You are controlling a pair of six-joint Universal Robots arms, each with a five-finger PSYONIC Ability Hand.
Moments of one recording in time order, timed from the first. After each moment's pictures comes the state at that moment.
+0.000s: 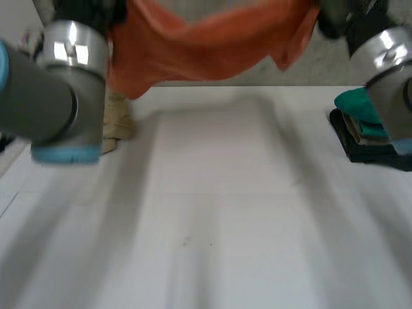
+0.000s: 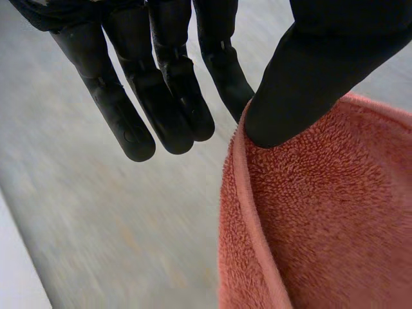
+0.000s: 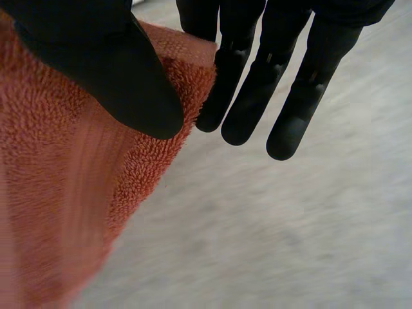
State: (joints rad) left arm 4.19 -1.84 -1.31 3.73 -1.70 3.59; right arm 1.85 -1.22 1.23 -0.50 1.18 2.68; left_hand 1.14 1.20 1.19 1.20 0.99; right_hand 1.09 1.18 1.19 1.20 1.01
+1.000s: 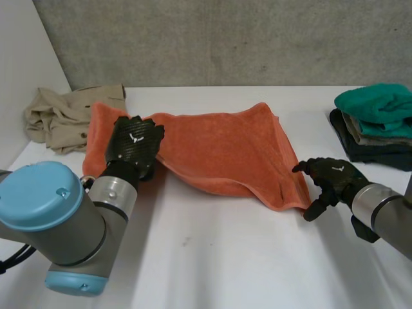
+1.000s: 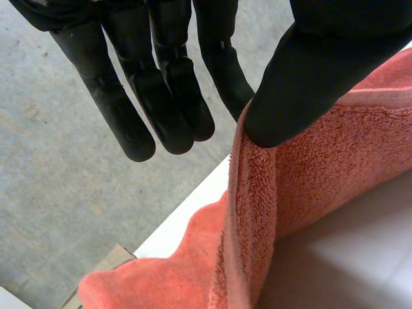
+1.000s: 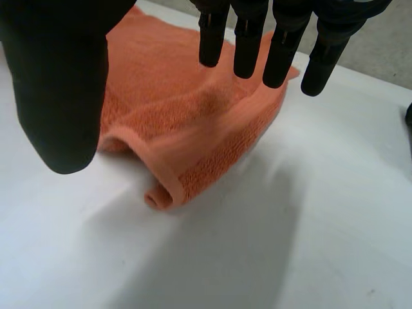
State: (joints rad) left arm 4.15 -1.90 -1.77 3.70 -1.69 3.59; right arm 1.73 -1.21 1.73 -0.02 1.27 2.92; left_hand 1.14 1.20 1.19 1.20 0.99; right_hand 0.36 0.33 0.37 0.37 0.21
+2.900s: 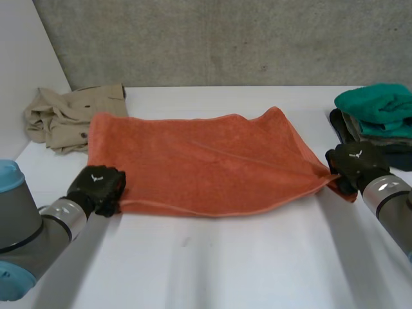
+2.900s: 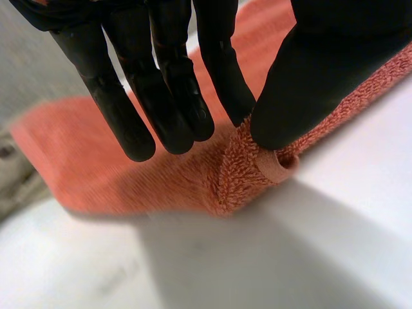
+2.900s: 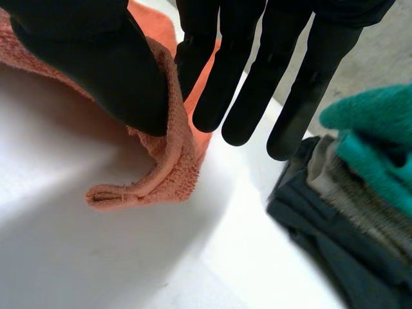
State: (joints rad) left arm 4.55 -1.93 -1.92 3.48 -1.30 3.54; right arm 1.70 -1.24 1.77 -0.23 1.39 2.62; left_hand 1.16 1.19 1.19 1.20 0.97; right_hand 1.11 1.18 1.18 1.20 1.01
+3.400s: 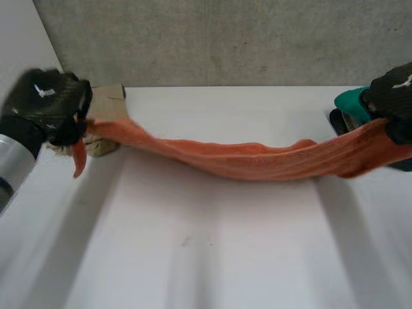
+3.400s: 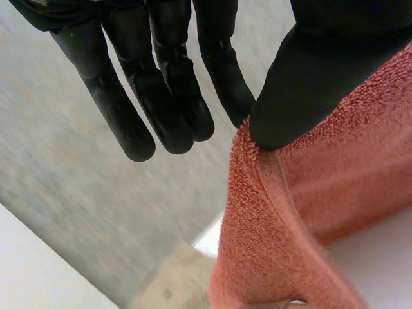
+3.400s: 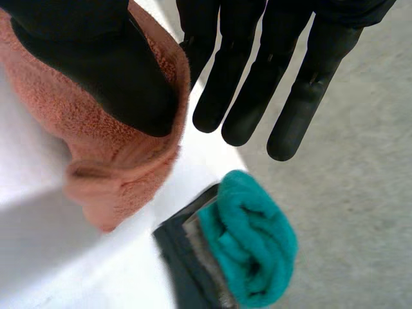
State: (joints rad) left arm 4.53 -1.46 -1.78 3.27 -1.34 3.56; right arm 1.71 -1.52 1.33 0.49 1.39 2.31; left_hand 1.16 1.20 1.19 1.20 0.97; right_hand 1.12 1.18 1.19 1.20 1.01
